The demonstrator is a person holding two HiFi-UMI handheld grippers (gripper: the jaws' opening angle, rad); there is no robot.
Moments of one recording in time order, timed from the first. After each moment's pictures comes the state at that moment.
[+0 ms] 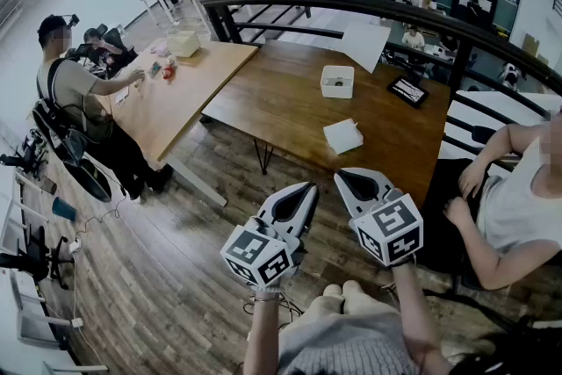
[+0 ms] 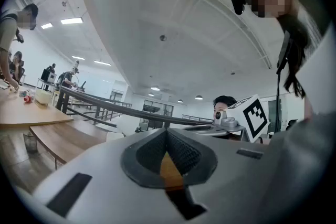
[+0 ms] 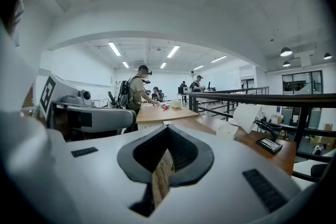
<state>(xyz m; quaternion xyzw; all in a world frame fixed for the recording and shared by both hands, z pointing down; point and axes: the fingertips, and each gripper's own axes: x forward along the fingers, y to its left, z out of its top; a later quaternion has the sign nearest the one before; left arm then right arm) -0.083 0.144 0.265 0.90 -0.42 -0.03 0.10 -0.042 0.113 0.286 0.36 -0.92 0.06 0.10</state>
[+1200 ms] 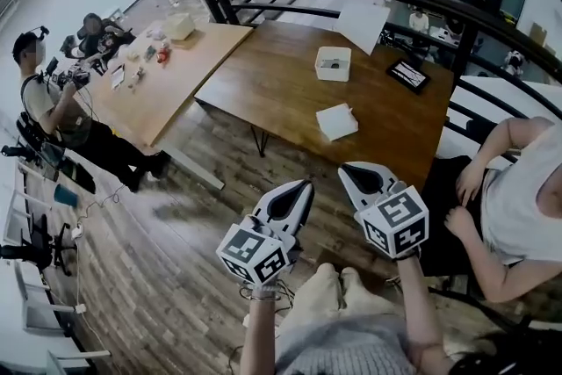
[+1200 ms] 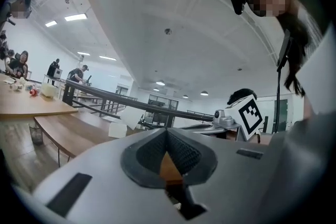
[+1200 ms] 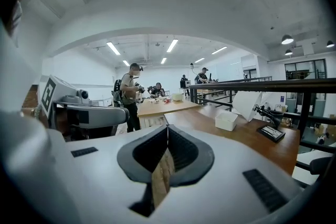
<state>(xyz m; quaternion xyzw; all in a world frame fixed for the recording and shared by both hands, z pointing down) -0.060 0.140 0.301 0.89 -0.44 -0.01 0.12 -0.003 0.101 0.327 0.34 -0.93 0.10 0.12</state>
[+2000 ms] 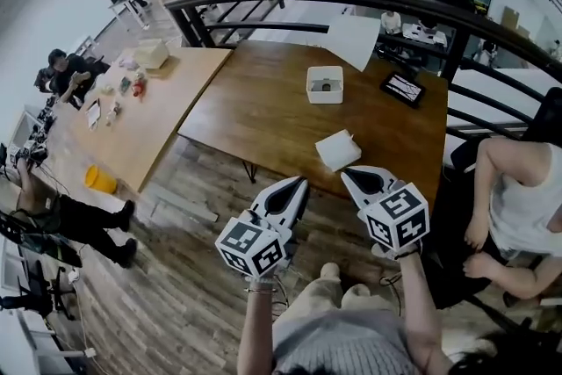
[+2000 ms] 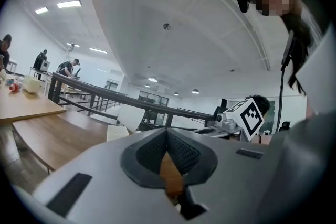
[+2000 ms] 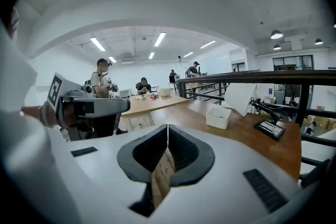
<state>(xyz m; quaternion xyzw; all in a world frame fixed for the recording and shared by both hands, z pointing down) -0.103 0.023 0.314 0.91 -0.38 0.00 0.14 -0.028 0.003 0.355 0.39 -0.90 0.14 0.14</state>
